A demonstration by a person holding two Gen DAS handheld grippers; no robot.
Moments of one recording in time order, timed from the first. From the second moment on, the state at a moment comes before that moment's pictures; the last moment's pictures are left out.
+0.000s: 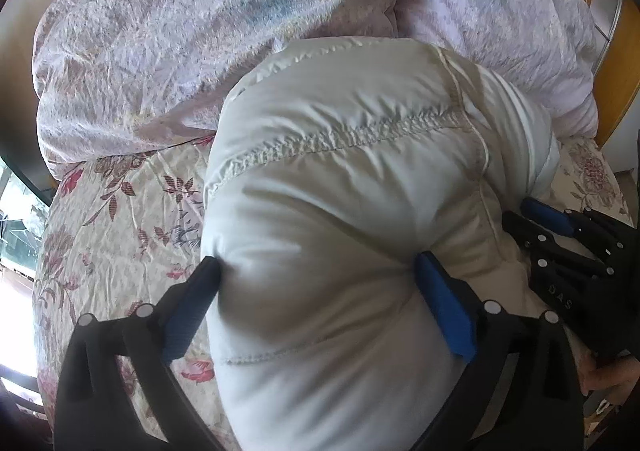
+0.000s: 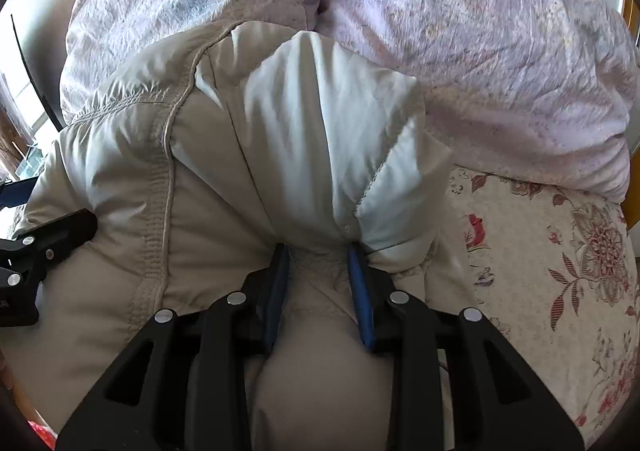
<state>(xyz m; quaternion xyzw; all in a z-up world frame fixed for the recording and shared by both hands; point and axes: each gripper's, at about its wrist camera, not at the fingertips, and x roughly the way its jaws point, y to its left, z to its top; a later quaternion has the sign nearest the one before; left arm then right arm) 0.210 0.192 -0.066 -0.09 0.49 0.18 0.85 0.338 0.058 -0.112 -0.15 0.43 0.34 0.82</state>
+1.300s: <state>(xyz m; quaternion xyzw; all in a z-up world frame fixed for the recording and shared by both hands) 0.172 0.181 -0.046 -0.10 0.42 0.21 0.88 0.308 0.007 -0.081 -0.09 0.39 0.34 0.85</state>
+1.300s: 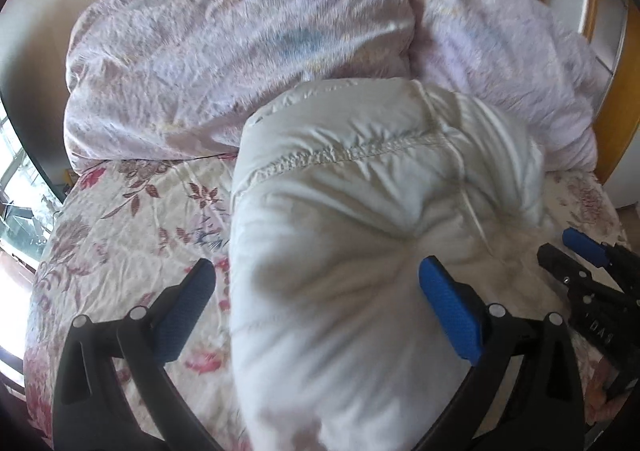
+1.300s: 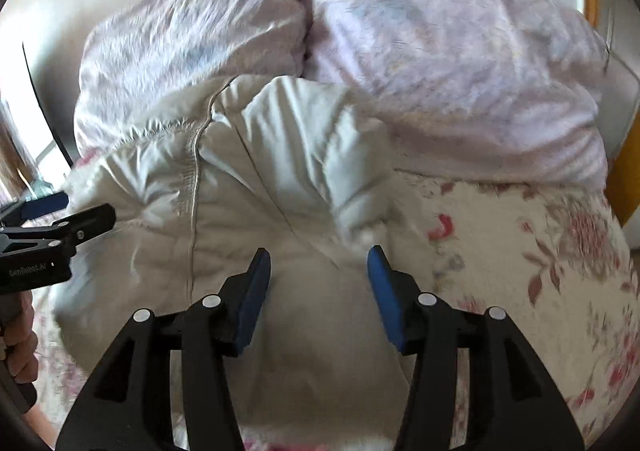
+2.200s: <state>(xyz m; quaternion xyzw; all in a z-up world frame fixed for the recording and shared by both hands) 0.156 0.164 -0.043 -0.10 0.45 0.22 0.86 0.297 -0.009 -0.082 -0.10 0.44 0.30 0.84</state>
